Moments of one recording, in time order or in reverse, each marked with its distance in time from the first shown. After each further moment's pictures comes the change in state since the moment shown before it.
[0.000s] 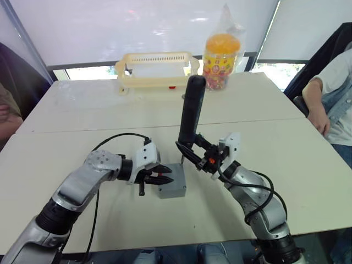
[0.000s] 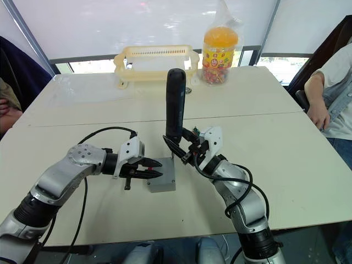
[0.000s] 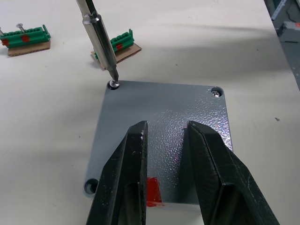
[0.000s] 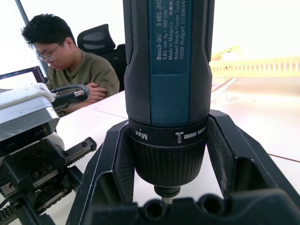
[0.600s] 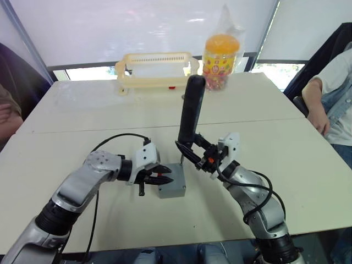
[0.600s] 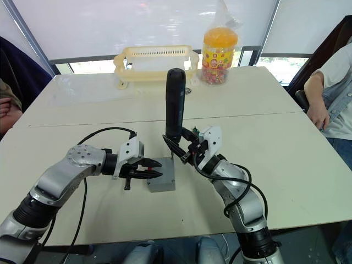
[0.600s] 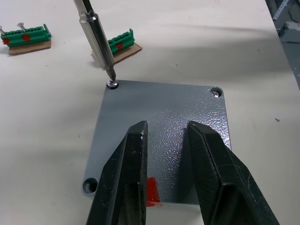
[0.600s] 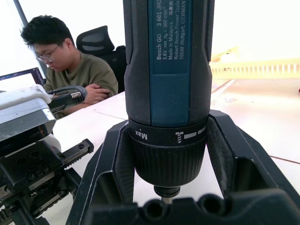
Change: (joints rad) left arm 0.007 -0.001 0.004 -0.005 0.000 0.002 0.005; right arm -0.008 0.010 0.000 0.008 -0.010 -0.002 0.000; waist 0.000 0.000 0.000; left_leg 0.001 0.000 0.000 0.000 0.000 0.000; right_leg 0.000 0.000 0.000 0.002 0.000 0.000
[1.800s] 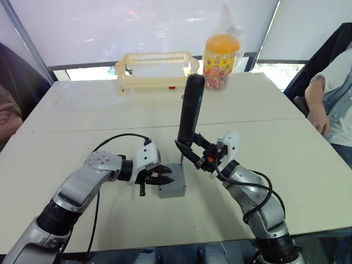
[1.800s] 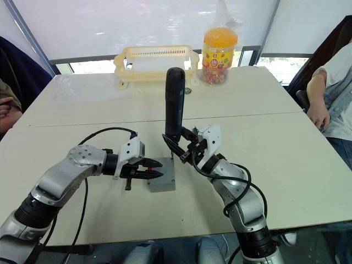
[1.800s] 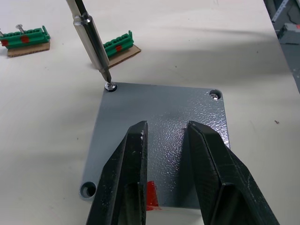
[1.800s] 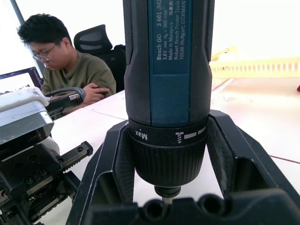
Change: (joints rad) left arm 0.000 -0.009 -0.001 0.001 0.003 0.000 0.000; right arm -0.003 0.004 0.005 -0.012 0.001 0.020 -0.021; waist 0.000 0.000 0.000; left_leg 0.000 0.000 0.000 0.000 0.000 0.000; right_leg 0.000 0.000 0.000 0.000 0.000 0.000
